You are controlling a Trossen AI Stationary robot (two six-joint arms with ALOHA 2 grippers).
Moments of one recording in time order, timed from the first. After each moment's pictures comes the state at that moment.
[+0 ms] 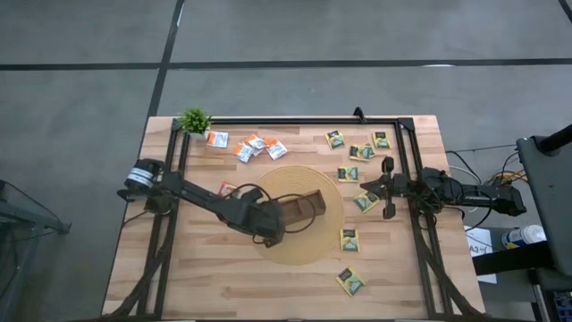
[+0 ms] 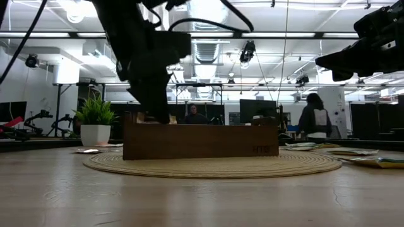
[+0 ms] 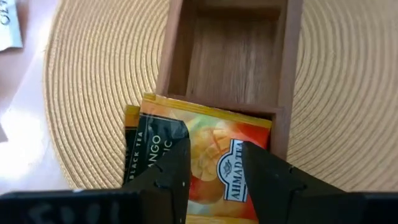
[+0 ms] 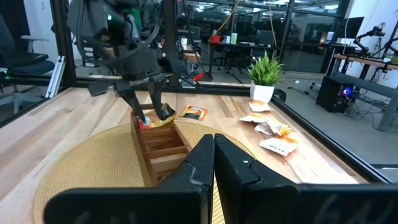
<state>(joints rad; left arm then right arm) -0.30 1.80 1.24 -0.69 -0.43 -0.65 -0.07 0.04 0.01 0.00 0.00 -0.05</state>
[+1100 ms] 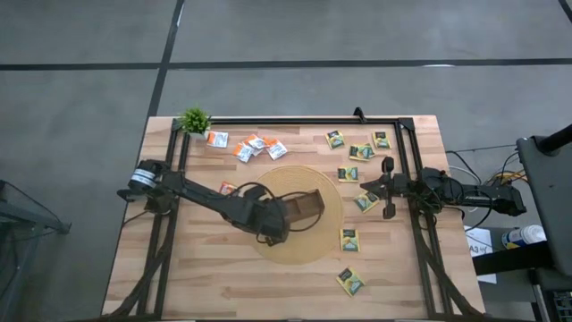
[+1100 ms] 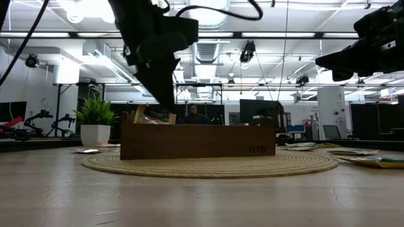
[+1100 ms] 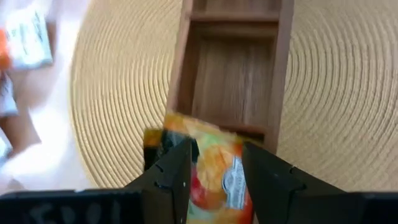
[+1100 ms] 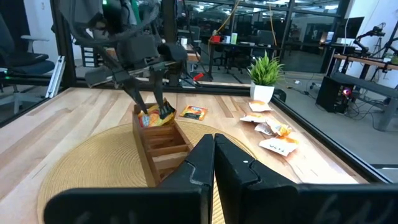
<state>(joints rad) -0.29 1.81 1.37 -0.84 -0.45 -0.66 -0.07 0.04 0.01 0.00 0.00 -0.05</state>
